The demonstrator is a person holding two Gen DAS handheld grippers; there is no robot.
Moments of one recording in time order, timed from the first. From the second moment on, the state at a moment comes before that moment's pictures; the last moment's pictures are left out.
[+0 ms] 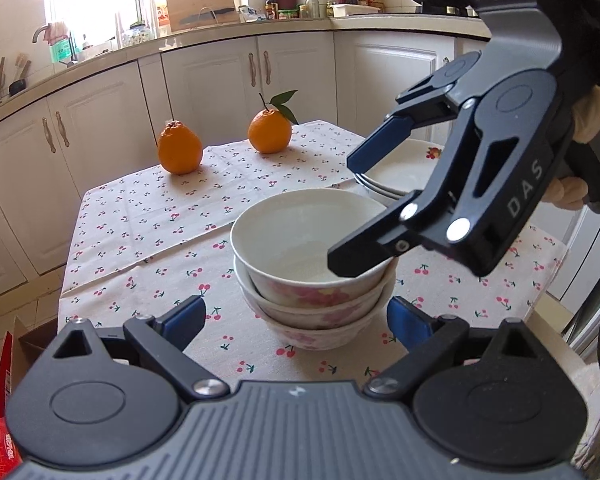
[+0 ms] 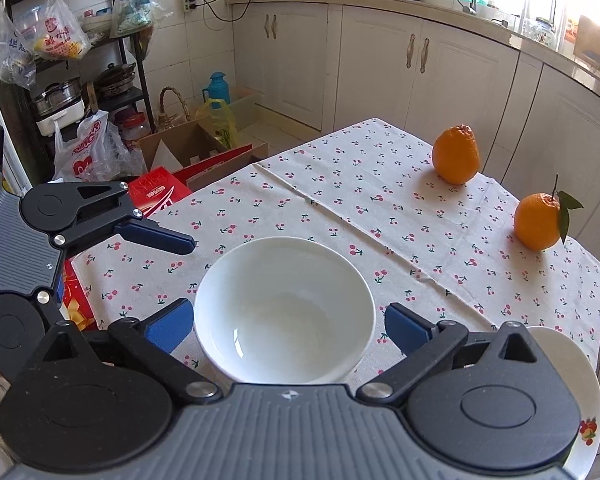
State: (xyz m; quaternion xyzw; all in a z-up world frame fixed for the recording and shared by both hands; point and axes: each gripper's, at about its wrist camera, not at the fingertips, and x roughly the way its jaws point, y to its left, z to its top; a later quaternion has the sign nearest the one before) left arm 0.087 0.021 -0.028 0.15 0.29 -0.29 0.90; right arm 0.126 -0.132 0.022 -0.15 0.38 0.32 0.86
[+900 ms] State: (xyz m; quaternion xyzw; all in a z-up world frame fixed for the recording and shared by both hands) left arm 0.107 0.027 -0.056 0.18 0.33 -0.32 0.87; right arm 0.085 -0.165 -0.027 -0.17 0.37 0.29 0.86
